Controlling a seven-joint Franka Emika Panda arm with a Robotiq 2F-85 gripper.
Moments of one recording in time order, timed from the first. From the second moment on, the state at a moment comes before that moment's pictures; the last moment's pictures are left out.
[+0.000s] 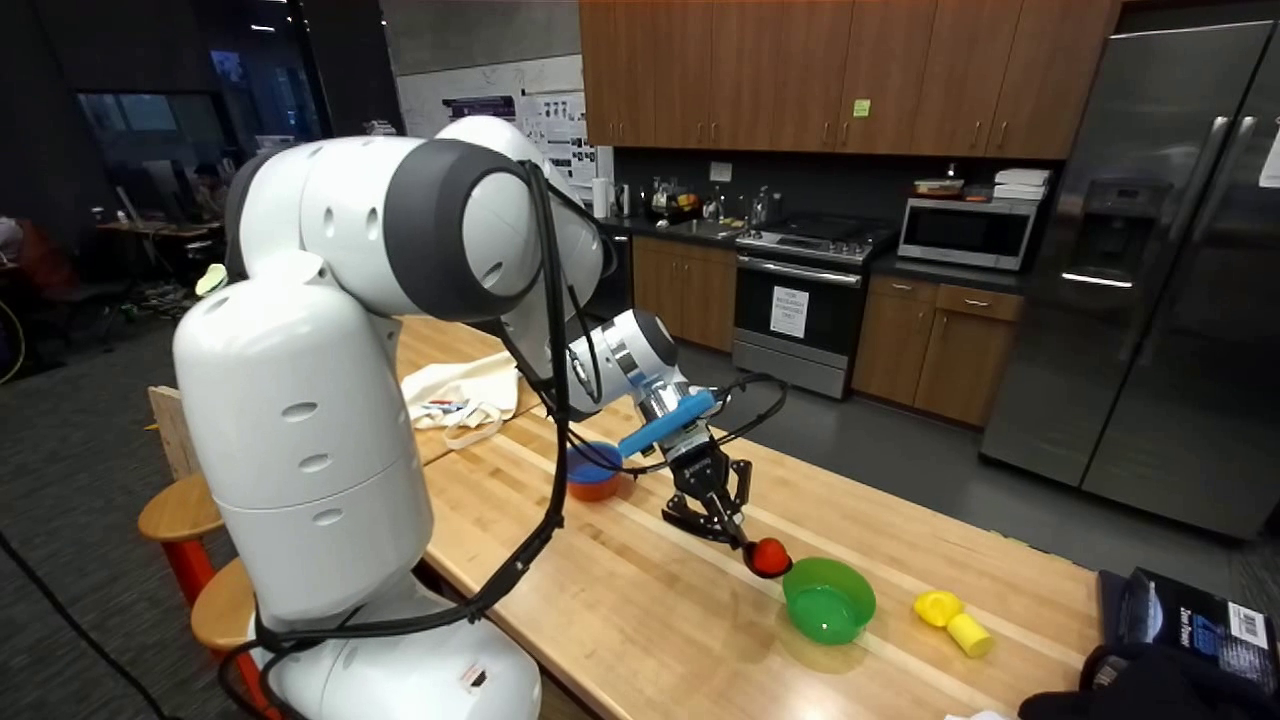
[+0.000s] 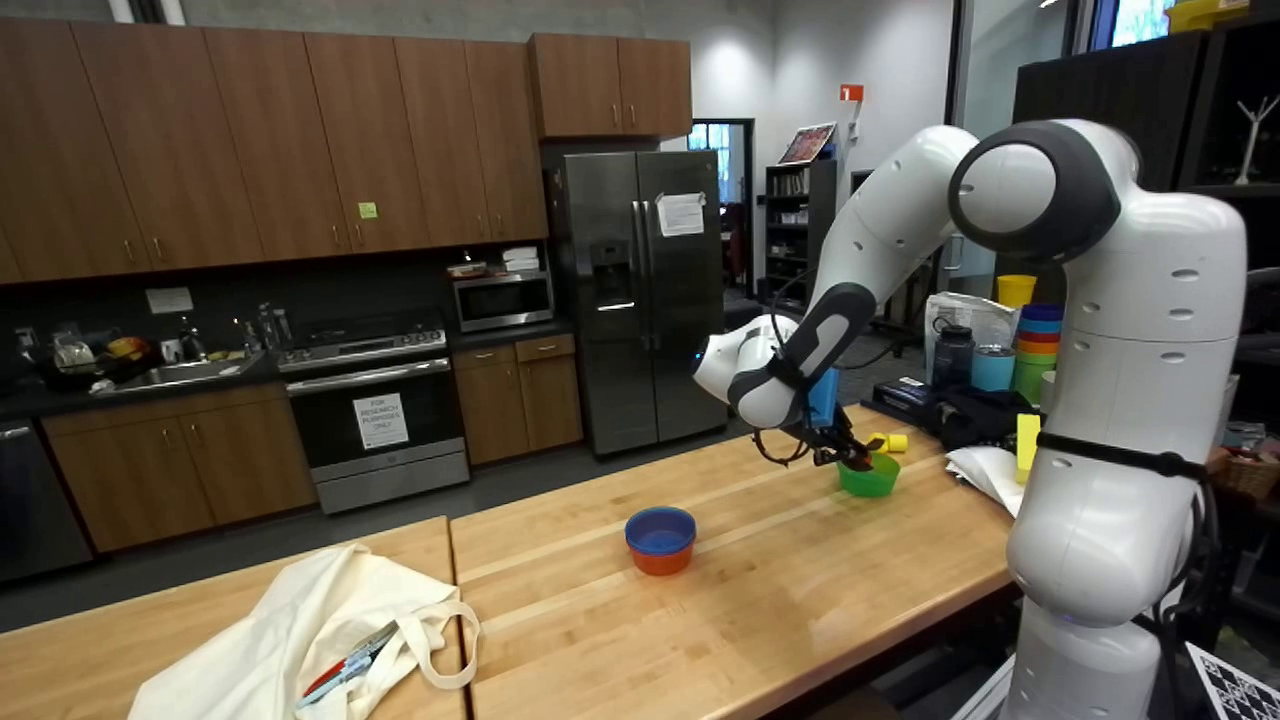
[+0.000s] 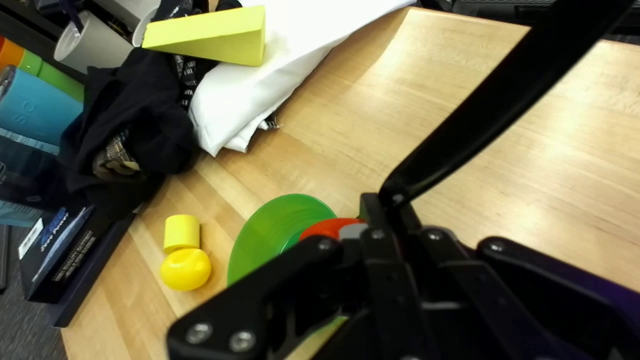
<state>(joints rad) 0.03 0.01 0.02 -2.35 -0.75 1.70 0.13</state>
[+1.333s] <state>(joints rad) 0.00 0.07 -0.01 -2.33 -0.76 1.74 0.08</state>
